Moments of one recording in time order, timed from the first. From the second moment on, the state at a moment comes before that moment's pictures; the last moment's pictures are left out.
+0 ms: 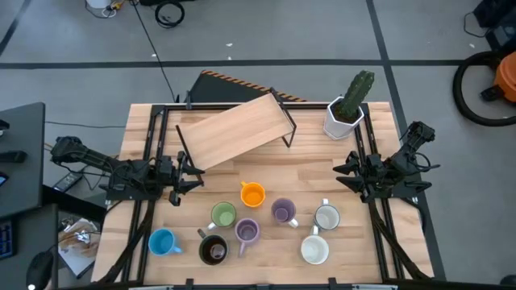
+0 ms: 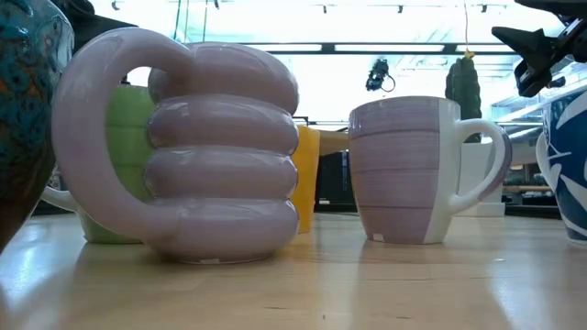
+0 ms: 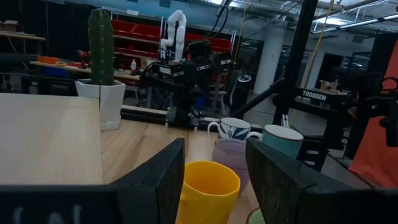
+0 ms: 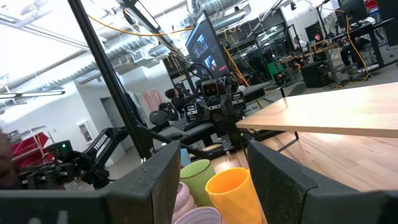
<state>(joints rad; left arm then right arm) -0.32 0.37 0.01 0.50 -0.34 -0.14 0.76 0.01 0.01 0.32 0.76 0.18</state>
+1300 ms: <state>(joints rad) -0.32 0.37 0.01 0.66 -0.34 -0.36 0.73 0.01 0.08 0.44 0.90 0.04</state>
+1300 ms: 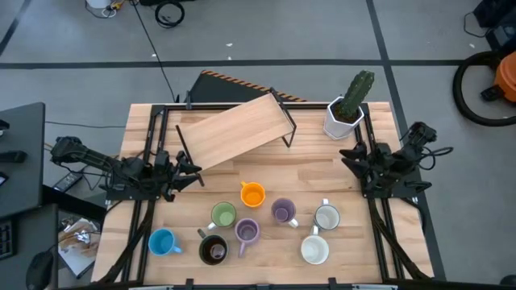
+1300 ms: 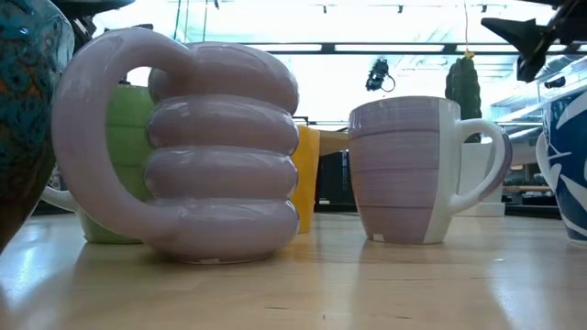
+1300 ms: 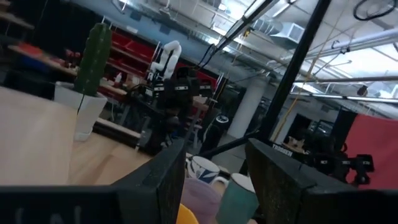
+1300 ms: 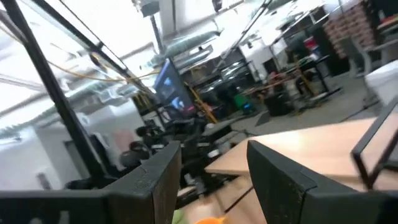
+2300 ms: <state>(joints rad) -0.32 0.52 0.35 0.28 -0.33 -0.04 0.46 0.68 0.53 0.15 0.72 0.07</state>
